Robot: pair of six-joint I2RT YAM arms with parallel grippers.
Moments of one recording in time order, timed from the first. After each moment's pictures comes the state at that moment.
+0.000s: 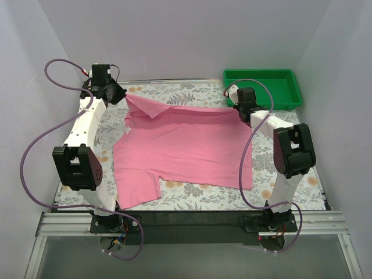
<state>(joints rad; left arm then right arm) -0.02 1.71 1.64 -0.62 -0.07 -0.73 0.26 1.87 1.26 -0.07 0.43 -0.69</state>
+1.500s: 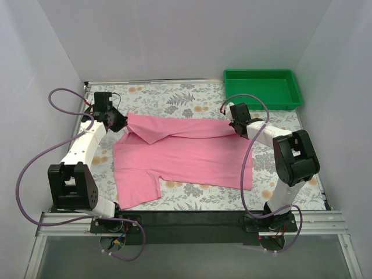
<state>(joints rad) -0.01 1.48 1.20 -0.57 -0.04 -0.79 0.35 1.77 1.07 -0.21 0.46 -0.53</state>
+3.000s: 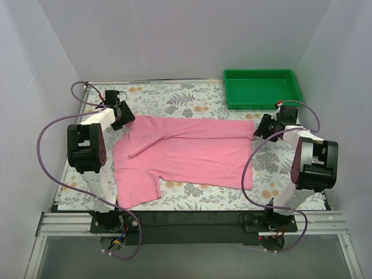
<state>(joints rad) 0.03 1.97 1.36 -0.35 -0.07 -0.51 -0.13 1.67 0.95 -0.19 -0.27 0.23</state>
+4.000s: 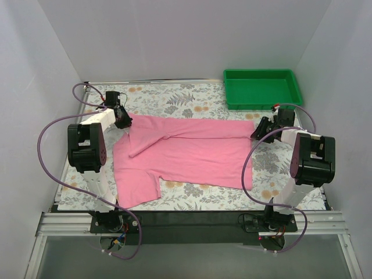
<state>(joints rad) 0.03 1.97 1.35 -0.35 -0.01 -0.51 -0.14 1.74 0.92 -0.10 -0.36 0.27</state>
